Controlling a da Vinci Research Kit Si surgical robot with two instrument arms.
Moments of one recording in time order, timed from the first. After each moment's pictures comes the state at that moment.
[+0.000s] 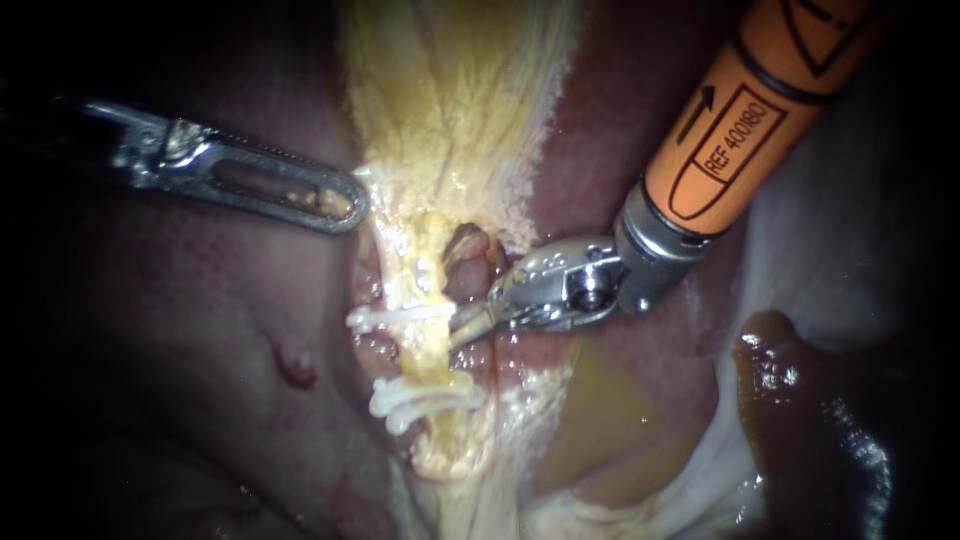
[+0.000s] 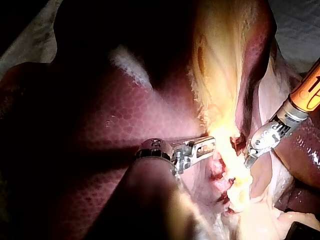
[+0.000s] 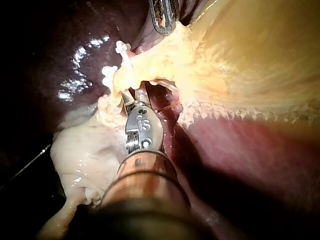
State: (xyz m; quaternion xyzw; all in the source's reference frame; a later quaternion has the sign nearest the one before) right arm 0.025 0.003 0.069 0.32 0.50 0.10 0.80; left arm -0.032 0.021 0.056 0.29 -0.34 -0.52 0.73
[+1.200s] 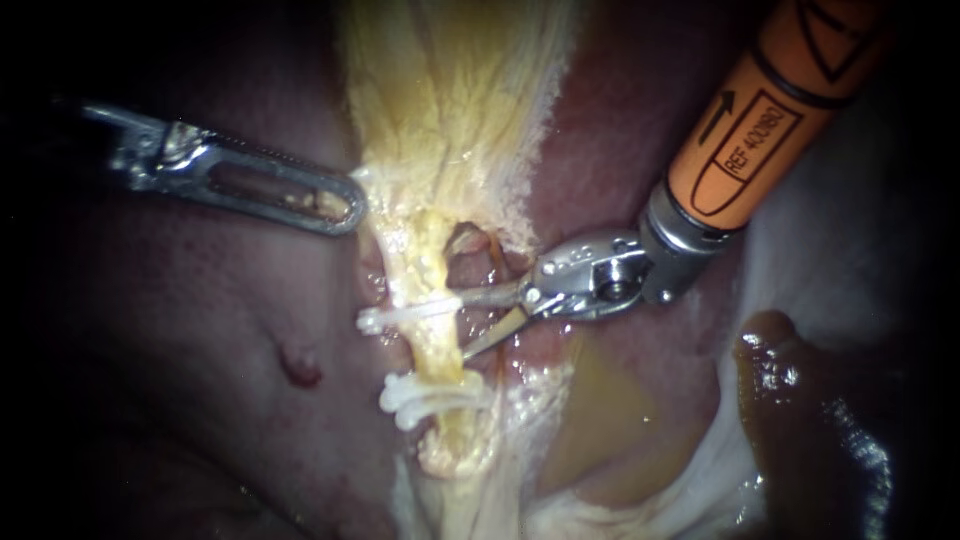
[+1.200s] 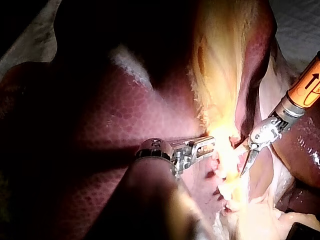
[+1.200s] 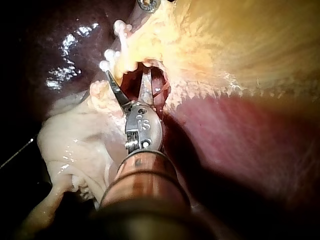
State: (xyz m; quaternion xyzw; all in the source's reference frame) right arm 0.022 0.004 0.073 0.32 0.49 0.09 0.80; left arm -0.031 0.021 0.056 0.29 -0.34 -0.52 0.73
